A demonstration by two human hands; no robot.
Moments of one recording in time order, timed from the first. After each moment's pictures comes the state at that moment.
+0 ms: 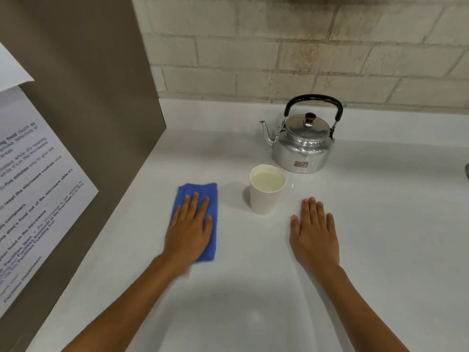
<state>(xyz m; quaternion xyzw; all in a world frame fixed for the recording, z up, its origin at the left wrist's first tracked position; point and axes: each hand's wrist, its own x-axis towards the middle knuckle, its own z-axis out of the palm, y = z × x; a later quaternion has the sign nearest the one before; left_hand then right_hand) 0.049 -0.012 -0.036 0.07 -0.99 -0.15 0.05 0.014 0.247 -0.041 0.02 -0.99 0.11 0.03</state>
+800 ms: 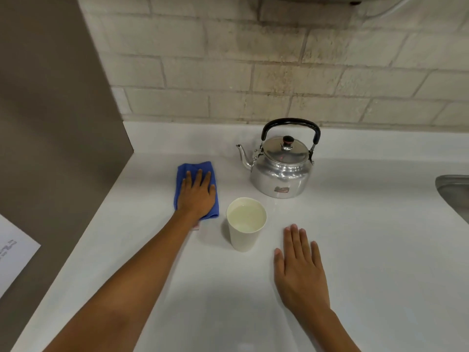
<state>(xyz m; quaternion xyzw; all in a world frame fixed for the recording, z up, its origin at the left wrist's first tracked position) -0.148 0.006 -0.034 0.02 -1.00 -0.07 0.01 0.013 0.245 -0.039 0.02 -0.99 0.14 0.03</state>
